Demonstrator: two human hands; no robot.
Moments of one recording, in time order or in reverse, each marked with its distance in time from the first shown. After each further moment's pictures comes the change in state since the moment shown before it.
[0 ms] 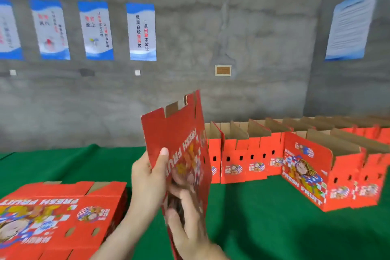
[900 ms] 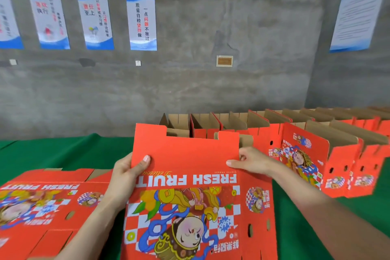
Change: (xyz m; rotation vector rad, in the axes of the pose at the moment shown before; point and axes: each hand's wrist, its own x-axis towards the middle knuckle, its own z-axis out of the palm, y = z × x) left_hand 0.012 -0.066 -0.044 -0.190 -0.242 -0.335; right_hand 0.093 0.101 -0.163 -0.303 -0.650 0.641
